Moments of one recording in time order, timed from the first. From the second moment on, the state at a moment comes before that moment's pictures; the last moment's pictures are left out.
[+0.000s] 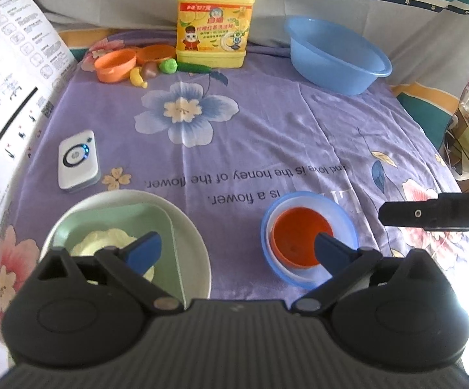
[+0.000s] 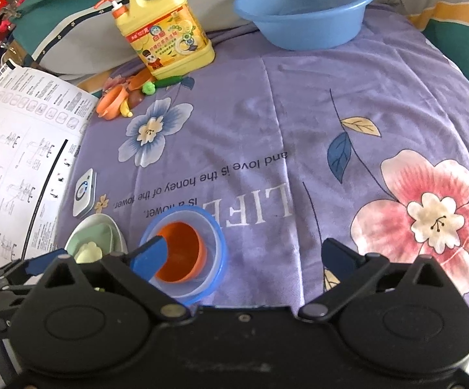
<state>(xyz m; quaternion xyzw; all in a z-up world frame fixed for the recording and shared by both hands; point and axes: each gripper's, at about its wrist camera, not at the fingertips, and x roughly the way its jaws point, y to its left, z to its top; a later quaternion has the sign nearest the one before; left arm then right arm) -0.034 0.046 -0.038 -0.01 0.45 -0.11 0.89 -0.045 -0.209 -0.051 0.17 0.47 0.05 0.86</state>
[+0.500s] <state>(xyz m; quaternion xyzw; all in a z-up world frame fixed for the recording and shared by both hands) -0.031 0.039 -0.056 -0.01 0.46 -0.12 0.88 -0.039 -0.204 -0.061 0.17 0.48 0.05 0.86</state>
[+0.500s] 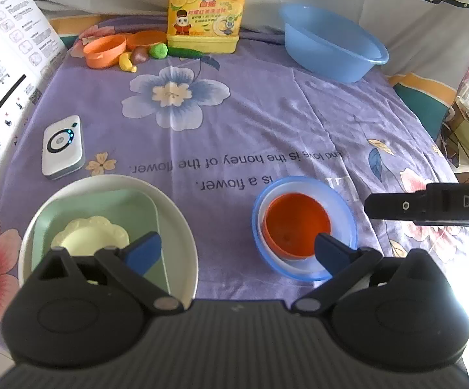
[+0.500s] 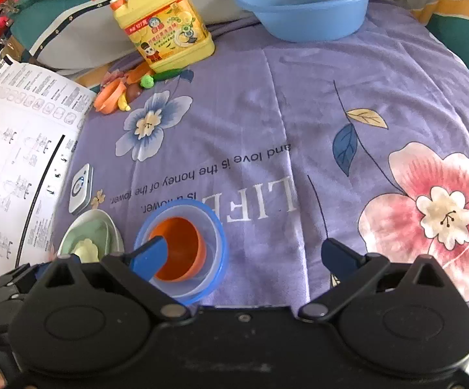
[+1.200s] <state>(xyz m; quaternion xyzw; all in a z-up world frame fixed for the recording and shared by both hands) -0.014 0.031 -0.071 -0.02 0.48 -0.15 0.87 -0.020 -0.197 -0.074 0.18 0.49 0.06 0.85</state>
